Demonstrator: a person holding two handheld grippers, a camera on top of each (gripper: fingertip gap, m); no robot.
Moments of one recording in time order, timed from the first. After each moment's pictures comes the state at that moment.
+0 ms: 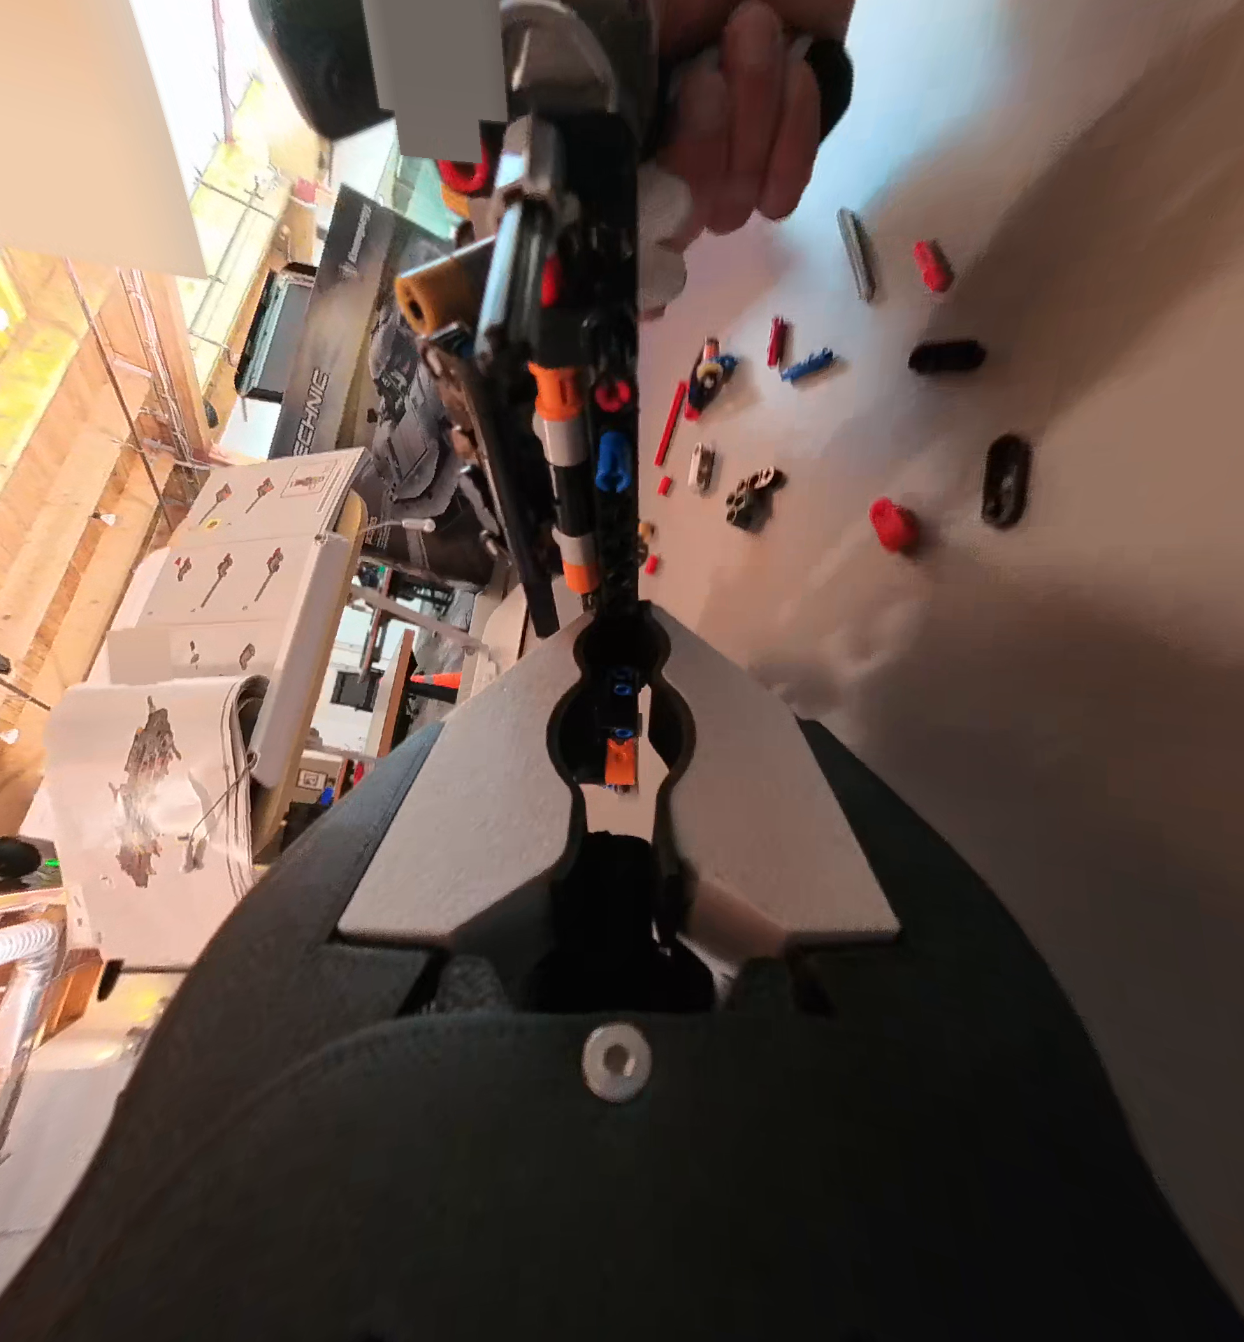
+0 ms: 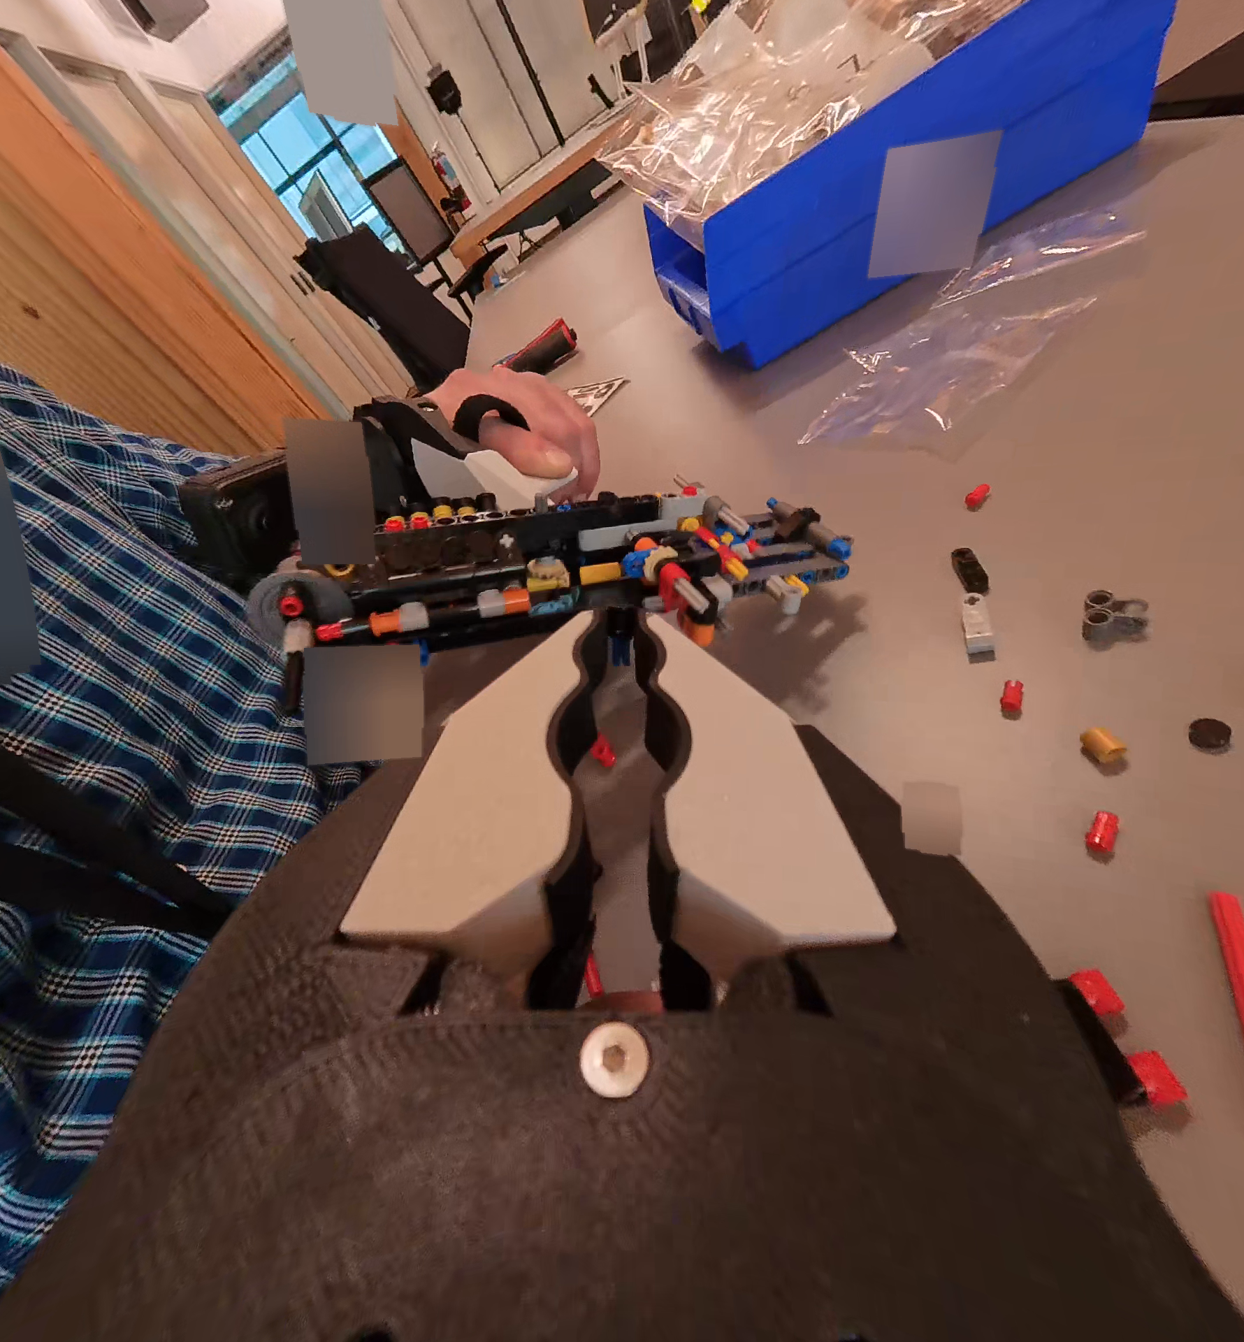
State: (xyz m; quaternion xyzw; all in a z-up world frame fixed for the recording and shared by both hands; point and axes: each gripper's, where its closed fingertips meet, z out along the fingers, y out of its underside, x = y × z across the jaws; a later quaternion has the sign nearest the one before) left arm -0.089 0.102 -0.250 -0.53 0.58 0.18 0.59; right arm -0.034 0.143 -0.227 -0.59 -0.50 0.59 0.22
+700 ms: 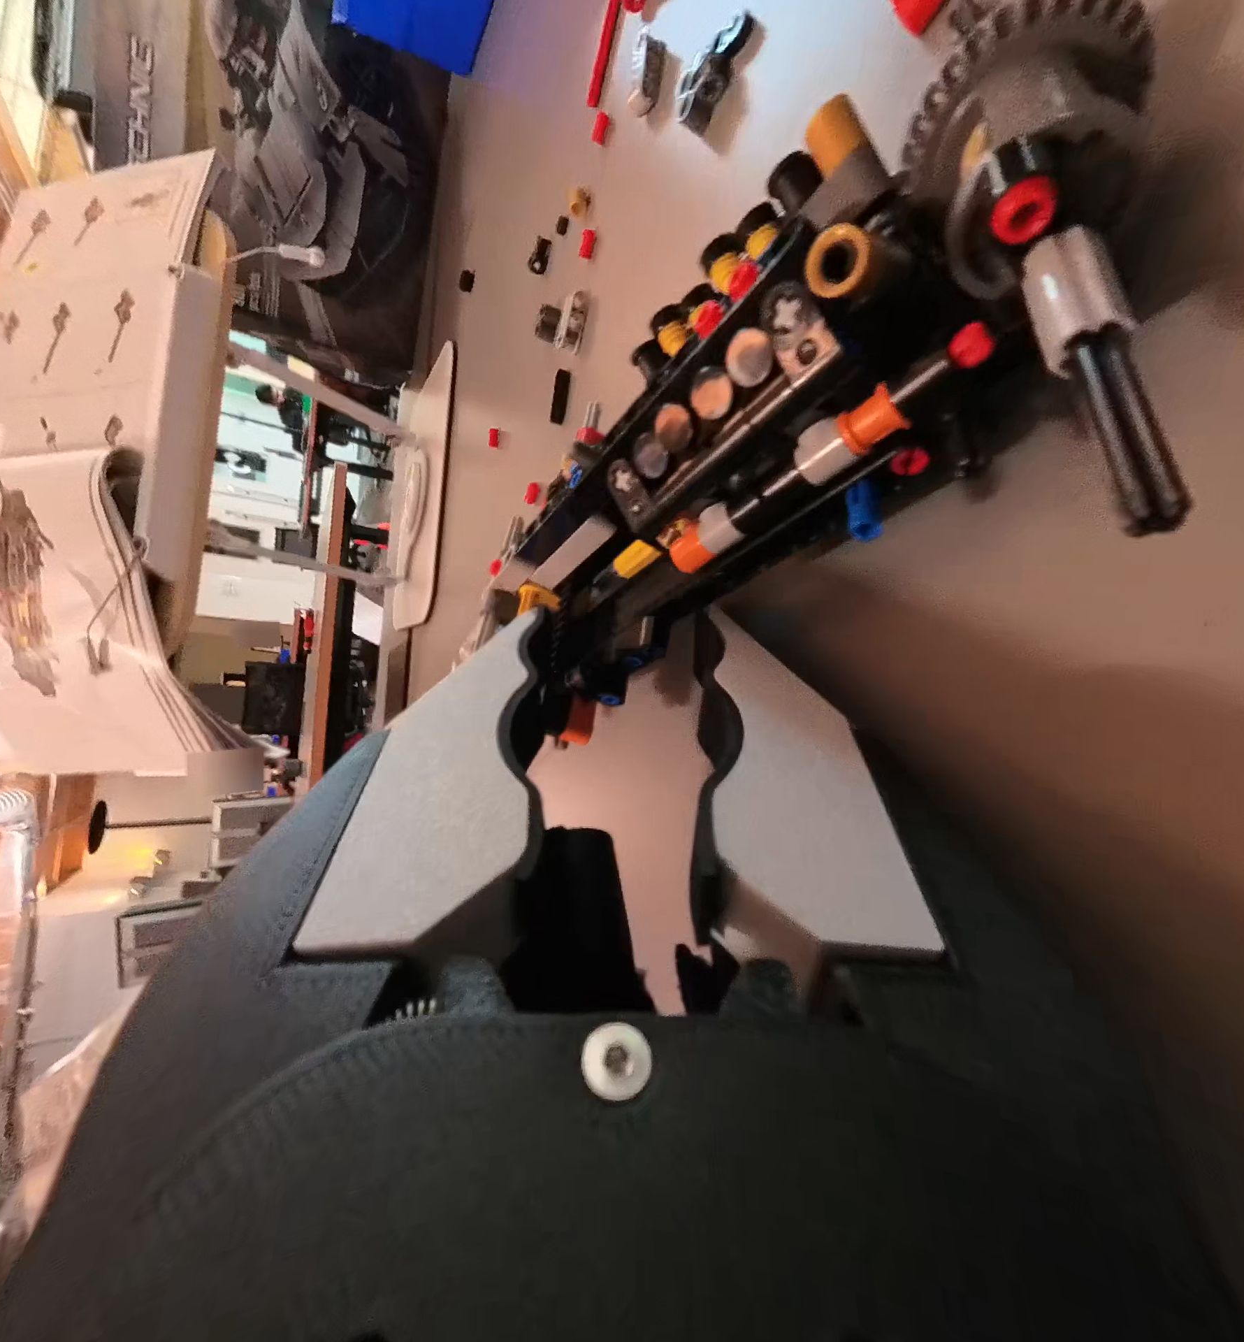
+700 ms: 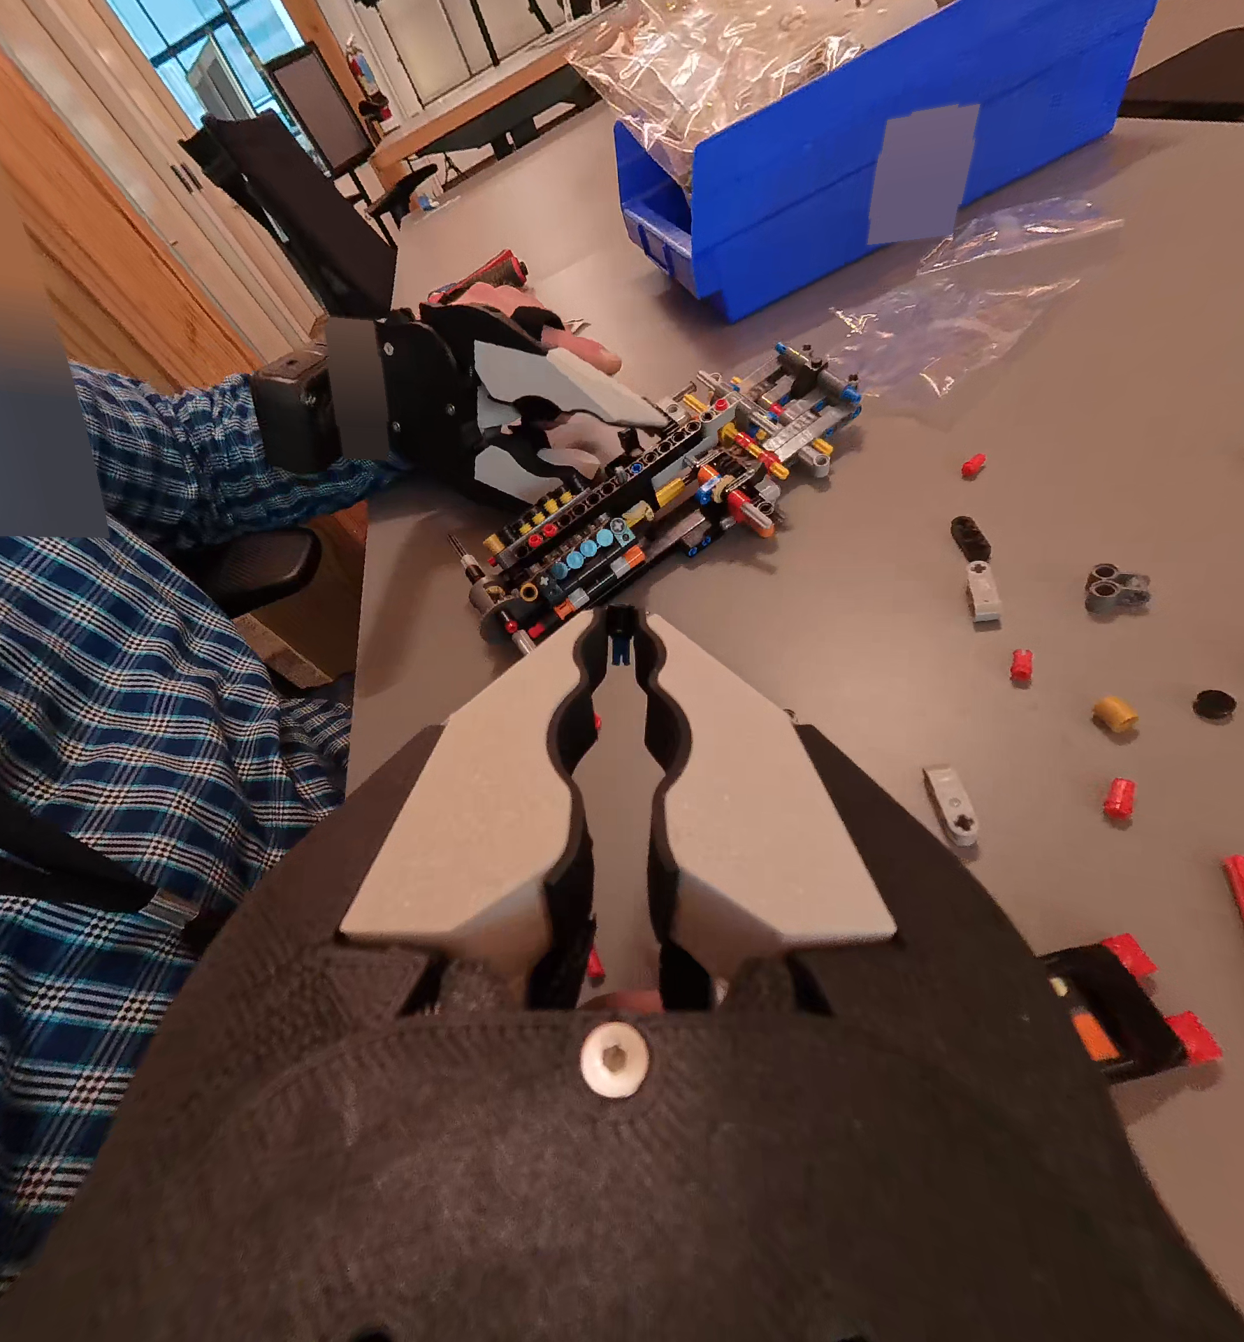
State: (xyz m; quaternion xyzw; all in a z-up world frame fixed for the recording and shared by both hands) left arm -0.179 0.104 -0.299 -0.61 0.57 0.23 0.50; right arm -0.034 0.126 -0.245 -0.60 -0.54 0.54 0.26
